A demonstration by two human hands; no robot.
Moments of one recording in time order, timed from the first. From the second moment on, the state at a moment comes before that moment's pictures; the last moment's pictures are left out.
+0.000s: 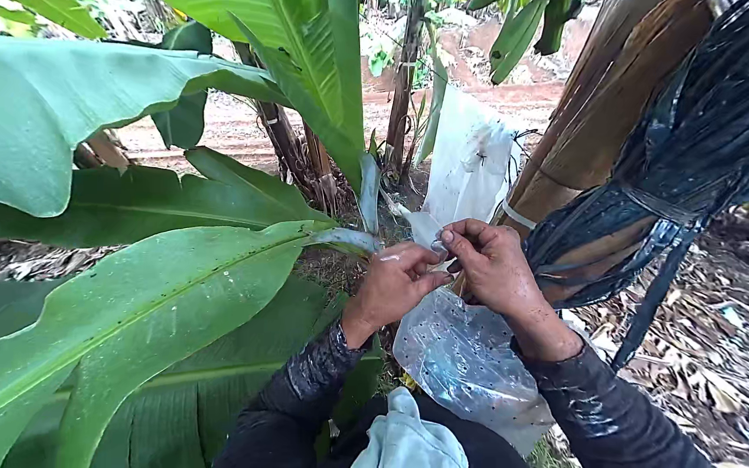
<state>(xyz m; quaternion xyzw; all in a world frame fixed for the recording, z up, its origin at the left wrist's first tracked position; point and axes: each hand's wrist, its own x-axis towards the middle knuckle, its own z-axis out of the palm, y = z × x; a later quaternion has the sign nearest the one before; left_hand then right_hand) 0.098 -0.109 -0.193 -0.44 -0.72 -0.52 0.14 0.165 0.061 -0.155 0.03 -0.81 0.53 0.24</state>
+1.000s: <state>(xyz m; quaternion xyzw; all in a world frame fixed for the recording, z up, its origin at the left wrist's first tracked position) 0.080 -0.105 -0.349 -0.42 -0.75 -0.41 -0.29 0.222 0.081 -0.356 -0.07 -0.92 0.36 -0.16</state>
